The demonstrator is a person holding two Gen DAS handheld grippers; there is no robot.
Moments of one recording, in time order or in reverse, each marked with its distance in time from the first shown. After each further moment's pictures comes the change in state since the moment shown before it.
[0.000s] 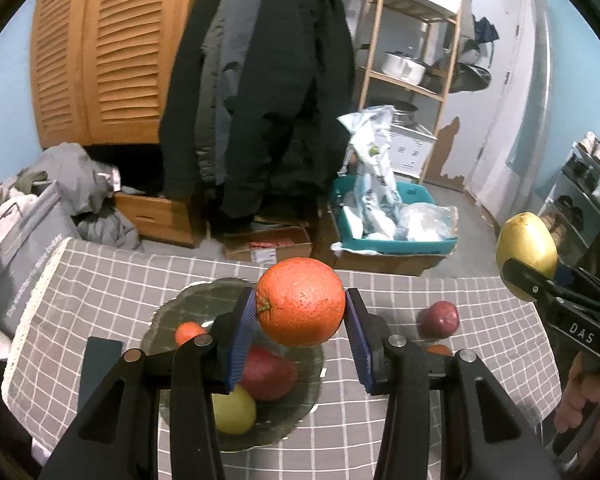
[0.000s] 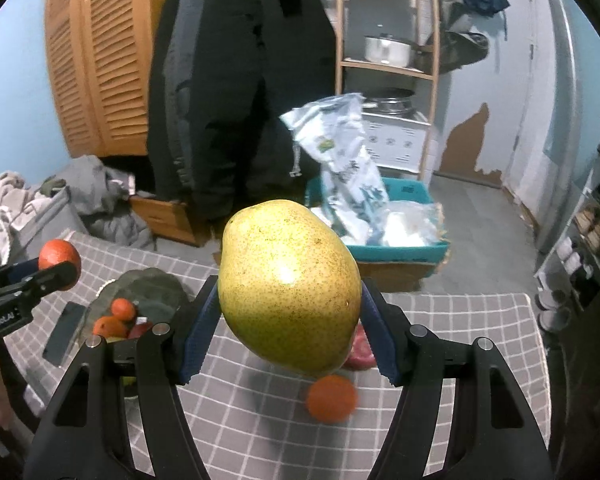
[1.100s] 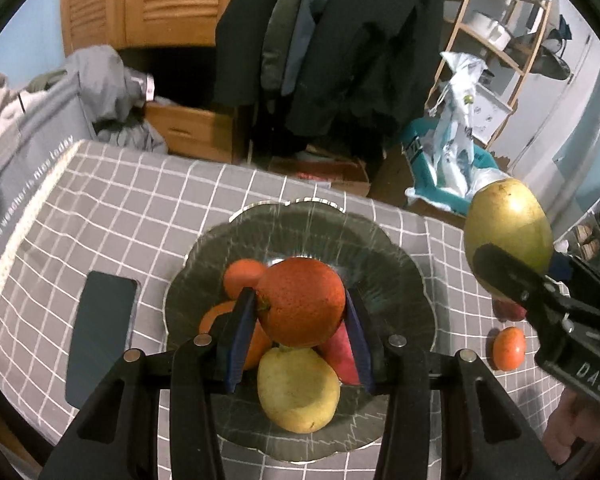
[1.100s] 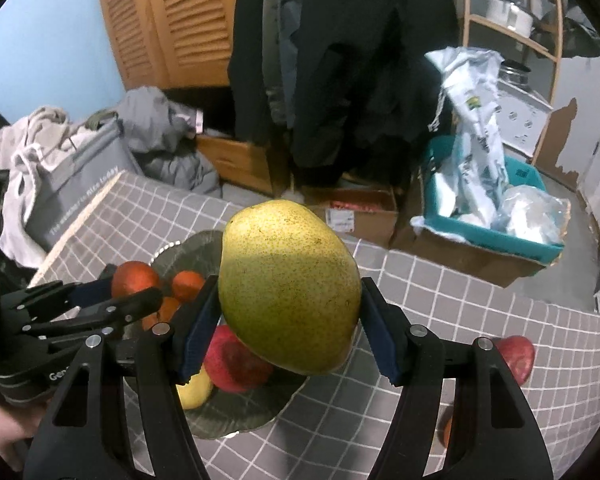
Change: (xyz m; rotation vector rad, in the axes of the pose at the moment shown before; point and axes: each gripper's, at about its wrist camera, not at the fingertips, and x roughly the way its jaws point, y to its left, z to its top) left arm 0.098 0.094 -0.042 -0.158 0.237 0.069; right arm 0.123 0.121 -0.017 -0.125 0.197 0.205
